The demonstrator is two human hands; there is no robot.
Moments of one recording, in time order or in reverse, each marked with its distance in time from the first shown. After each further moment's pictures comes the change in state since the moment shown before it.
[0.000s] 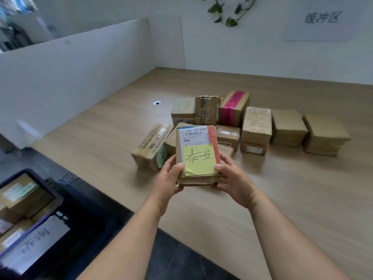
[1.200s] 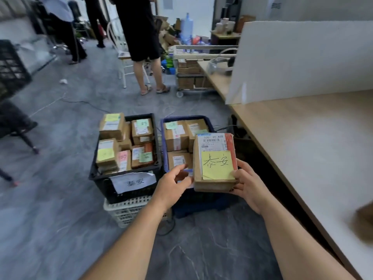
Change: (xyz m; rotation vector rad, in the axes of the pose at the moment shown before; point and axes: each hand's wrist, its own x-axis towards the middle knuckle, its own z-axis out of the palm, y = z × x) left_hand -0.225 -0.120 -0.514 0.144 0.785 -0.114; right_hand 0.064 0.161 0.544 -0.379 -0.588 0.179
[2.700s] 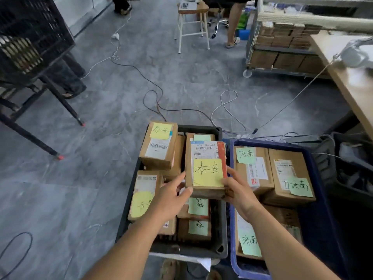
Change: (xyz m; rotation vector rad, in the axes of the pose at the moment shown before) left_hand 0.344 -0.119 -0.239 0.122 0.056 -0.364; right_hand 0.447 0.014 0.270 -0.092 -0.271 0.322
